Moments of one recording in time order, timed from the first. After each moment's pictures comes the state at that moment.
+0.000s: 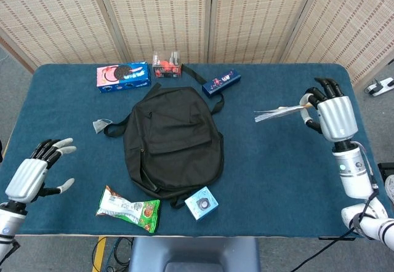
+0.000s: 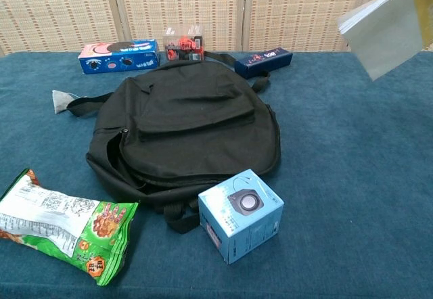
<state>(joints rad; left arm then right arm) -0.29 -0.99 -0.12 -1.67 1.60 1.27 -0.29 0.55 -1.31 0.22 -1.12 -1.45 1.43 0.11</state>
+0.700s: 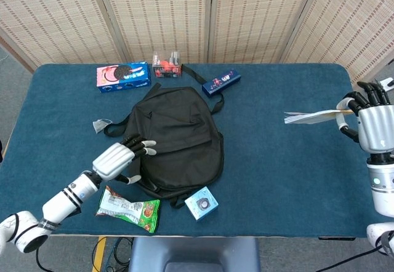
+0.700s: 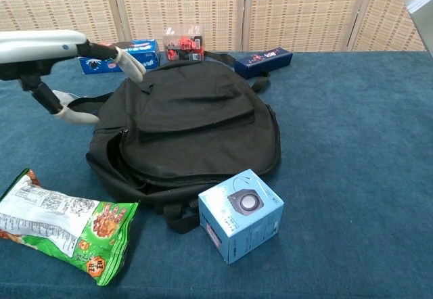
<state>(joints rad) -0.70 -1.20 -0.15 -1.59 1.64 0.86 -0.20 0.42 -1.19 0.24 -1.24 -1.42 1.49 0.09</state>
